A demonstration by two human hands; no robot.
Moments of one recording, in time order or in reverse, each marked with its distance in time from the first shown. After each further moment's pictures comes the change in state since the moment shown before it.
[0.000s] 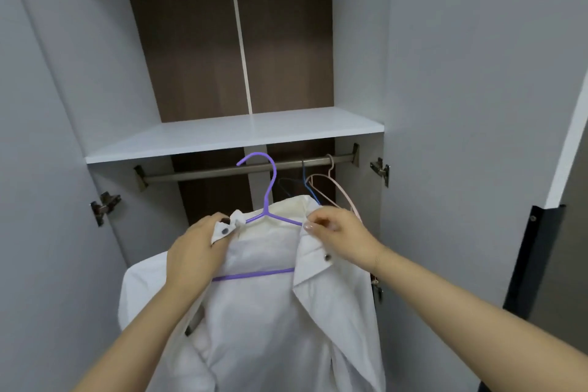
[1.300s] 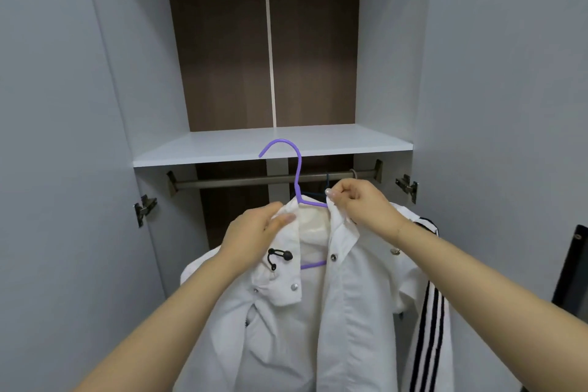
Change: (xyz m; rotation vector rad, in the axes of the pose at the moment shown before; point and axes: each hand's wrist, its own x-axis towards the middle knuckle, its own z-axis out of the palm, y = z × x) left_hand 0.030 0.002 -0.029 -0.160 -0.183 0.220; right_hand 0.042 -0.081 0.002 -0.120 0.120 0.075
